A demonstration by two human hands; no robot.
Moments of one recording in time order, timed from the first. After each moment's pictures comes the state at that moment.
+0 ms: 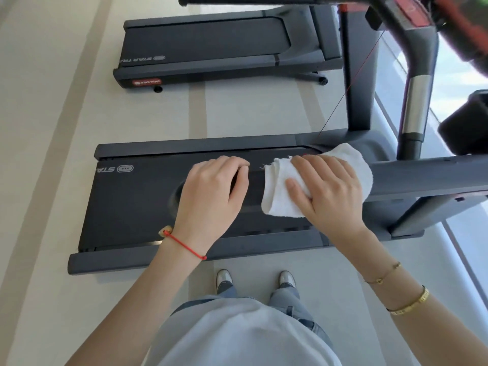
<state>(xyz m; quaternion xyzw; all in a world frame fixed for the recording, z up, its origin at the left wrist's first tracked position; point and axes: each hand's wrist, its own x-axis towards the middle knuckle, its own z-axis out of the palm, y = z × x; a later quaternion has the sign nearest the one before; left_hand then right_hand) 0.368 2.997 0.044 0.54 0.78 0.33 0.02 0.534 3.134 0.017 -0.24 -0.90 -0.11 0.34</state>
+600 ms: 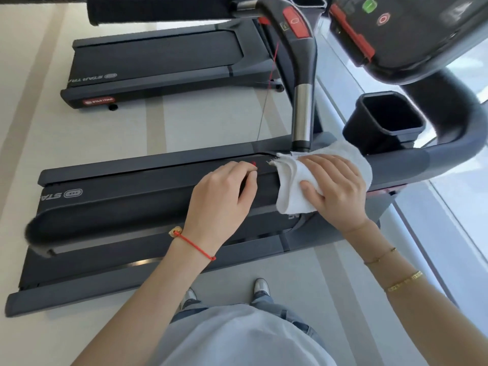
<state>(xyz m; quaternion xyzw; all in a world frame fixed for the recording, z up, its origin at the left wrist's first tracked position) 0.526 3.136 0.050 0.58 0.74 0.32 0.04 0.712 3.284 0.007 -0.21 -0.89 -0.14 0.39</state>
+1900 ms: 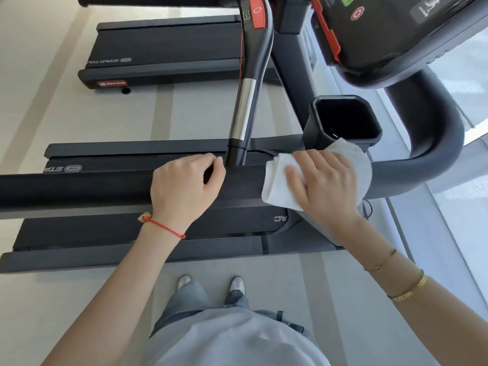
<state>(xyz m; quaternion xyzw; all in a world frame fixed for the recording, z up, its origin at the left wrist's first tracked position) 0.605 3.207 0.035 0.49 0.83 0.24 -0.10 0.795 3.359 0.025 -0.26 -0.90 -0.12 0.32</state>
